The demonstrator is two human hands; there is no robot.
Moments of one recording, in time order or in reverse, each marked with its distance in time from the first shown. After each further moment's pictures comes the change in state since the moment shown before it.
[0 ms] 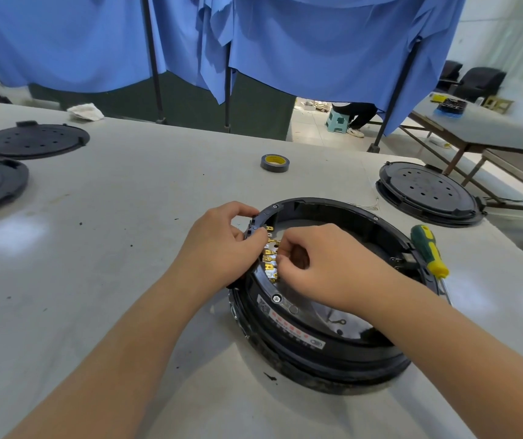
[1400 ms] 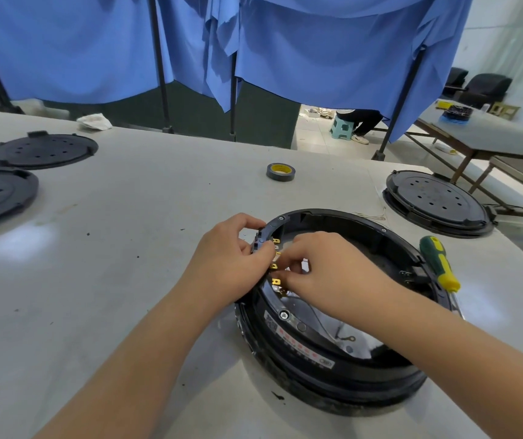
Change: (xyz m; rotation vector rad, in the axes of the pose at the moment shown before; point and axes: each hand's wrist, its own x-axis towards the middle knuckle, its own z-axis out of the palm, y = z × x) left_hand 0.000 -0.003 0.002 -0.011 -0.025 0.001; right_hand 0.008 -0.015 -0.002 0.029 -0.024 0.066
